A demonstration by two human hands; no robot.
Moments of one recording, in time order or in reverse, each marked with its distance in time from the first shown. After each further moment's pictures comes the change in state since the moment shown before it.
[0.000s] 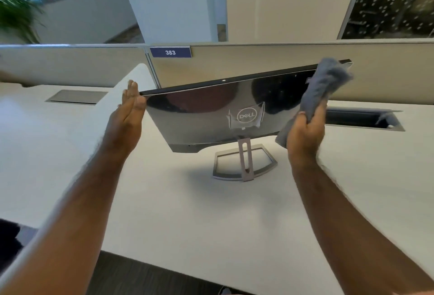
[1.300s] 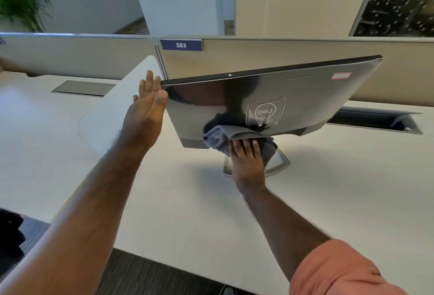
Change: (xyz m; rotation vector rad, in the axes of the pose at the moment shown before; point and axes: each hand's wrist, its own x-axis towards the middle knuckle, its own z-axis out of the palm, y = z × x) left_hand 0.002 -0.010 0.006 0.017 -0.039 0.064; right_hand -0.121 0.095 0.096 -0.990 -0.576 -0.695
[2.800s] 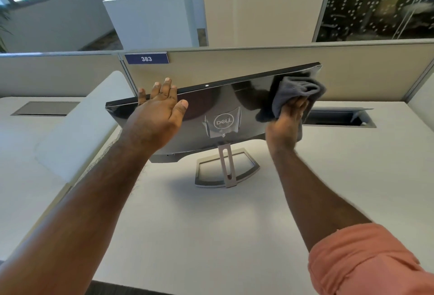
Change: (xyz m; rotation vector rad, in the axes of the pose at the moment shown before) left_hand 0.031 0.084 0.065 0.583 -0.270 0.202; right_hand 0.065 0.166 -0.089 0.393 0.435 0.648
